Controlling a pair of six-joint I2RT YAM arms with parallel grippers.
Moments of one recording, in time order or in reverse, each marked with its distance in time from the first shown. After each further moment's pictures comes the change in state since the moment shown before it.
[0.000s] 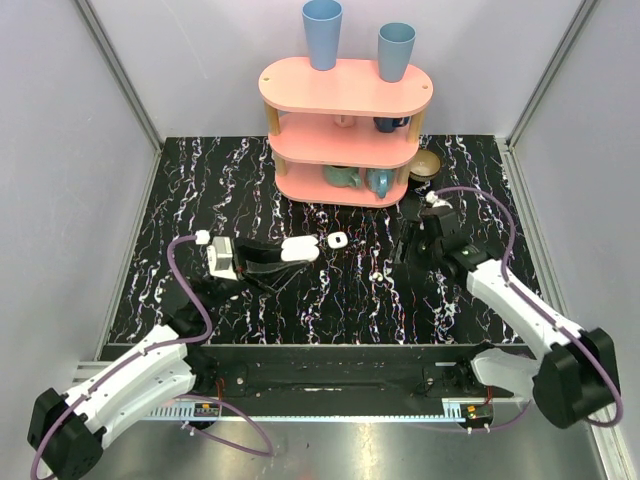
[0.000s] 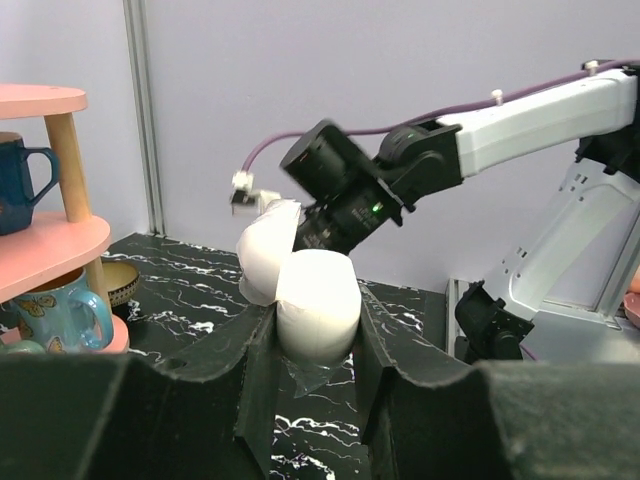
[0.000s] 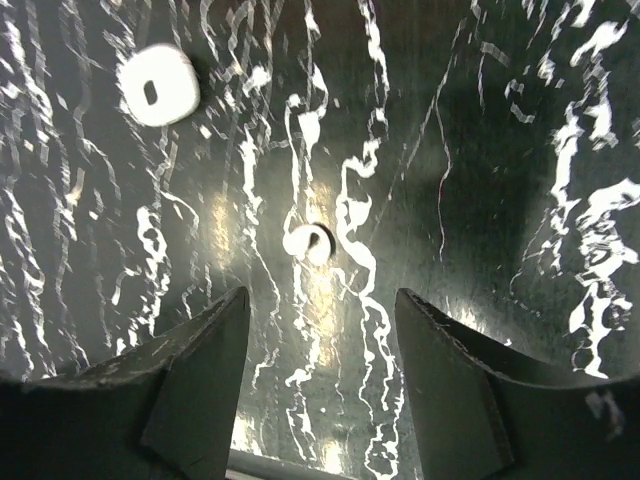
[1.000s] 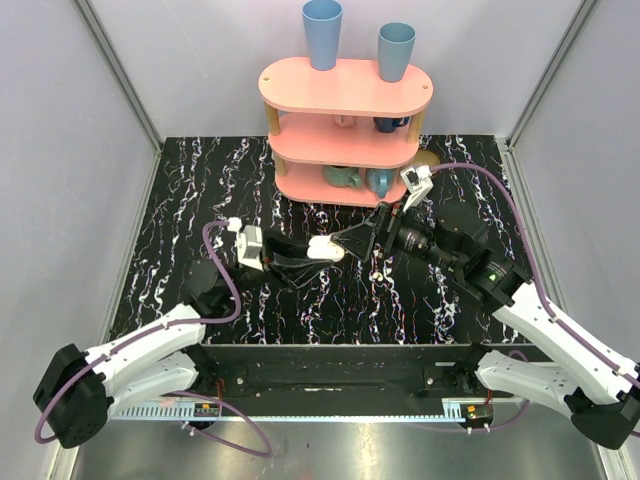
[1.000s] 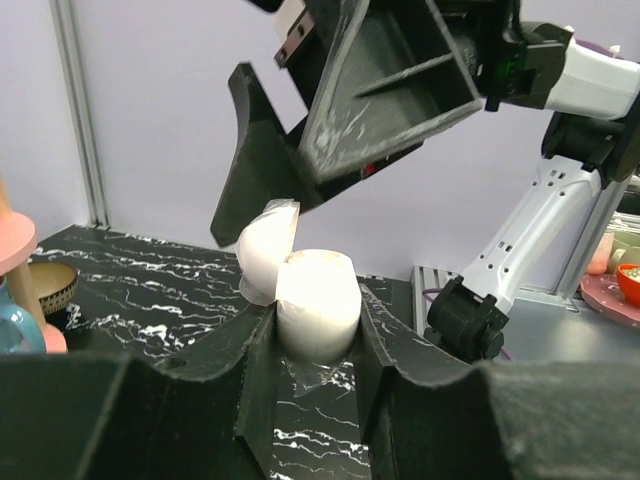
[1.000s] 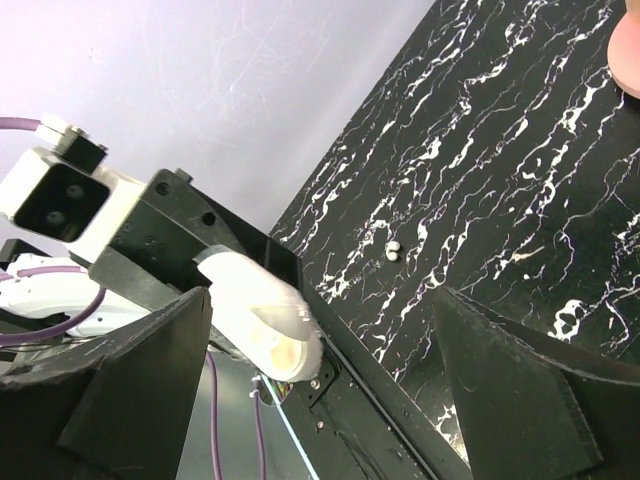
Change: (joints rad) left arm -0.103 0.256 0.089 0.132 0.027 -0.007; right arm 0.343 -0.165 0.219 0.278 -0.259 0.131
